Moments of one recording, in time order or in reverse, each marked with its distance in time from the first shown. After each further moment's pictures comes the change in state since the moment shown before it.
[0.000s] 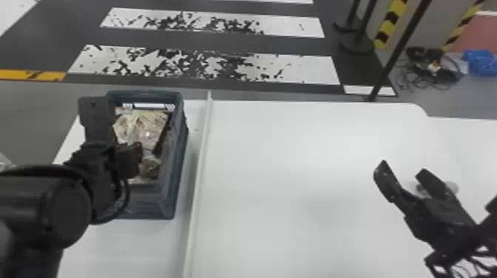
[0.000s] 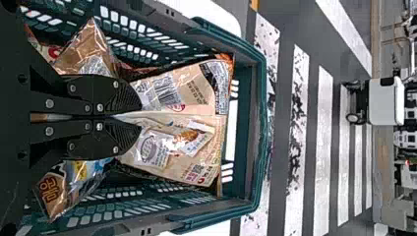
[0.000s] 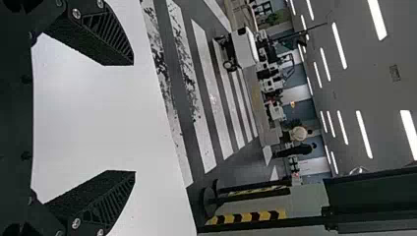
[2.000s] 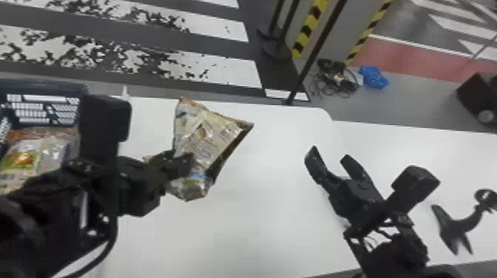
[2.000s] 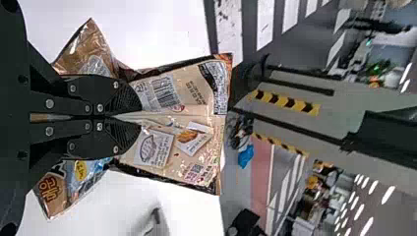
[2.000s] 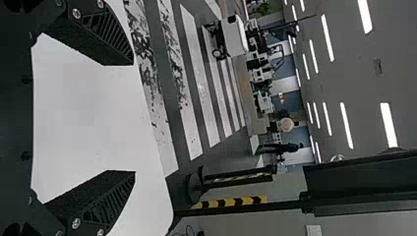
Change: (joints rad) left arm 0.083 -0.008 -0.357 -0.254 0.030 0.008 -0.438; right arm -0.011 -0.001 -0.091 -0.051 -0.013 0.040 -0.014
